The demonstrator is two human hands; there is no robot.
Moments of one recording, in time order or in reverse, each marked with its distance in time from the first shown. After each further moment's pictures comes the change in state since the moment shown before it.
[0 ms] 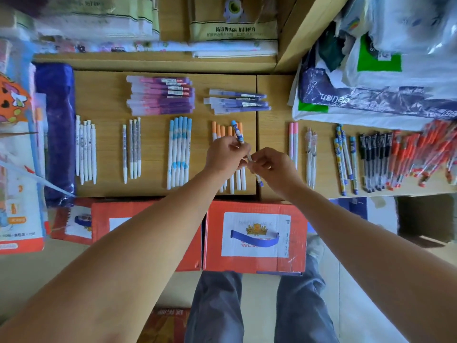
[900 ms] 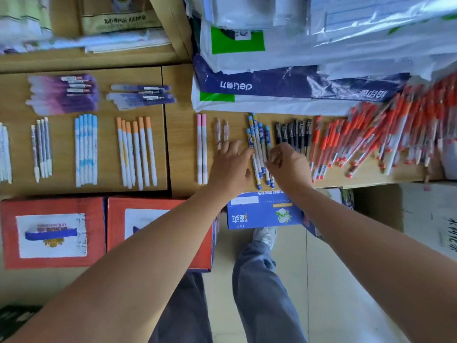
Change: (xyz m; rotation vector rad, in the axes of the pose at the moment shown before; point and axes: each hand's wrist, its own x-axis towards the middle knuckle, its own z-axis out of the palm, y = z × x) left_hand -0.023 0.026 0.236 1.152 -0.111 0.413; right_hand -0.022 0.158 -0.197 -0.330 0.212 0.062
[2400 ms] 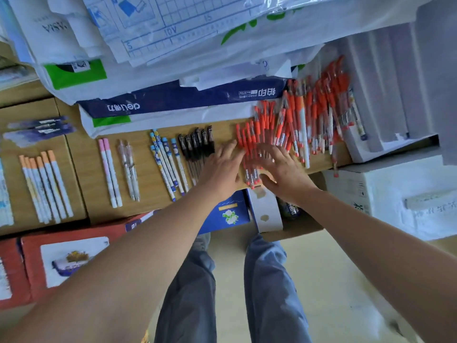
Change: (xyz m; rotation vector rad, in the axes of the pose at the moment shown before) left_hand 0.078 0.172 0.038 0.119 -0.137 0.156; right_hand 0.000 0.165 -0.140 -0.336 -0.189 -0.361
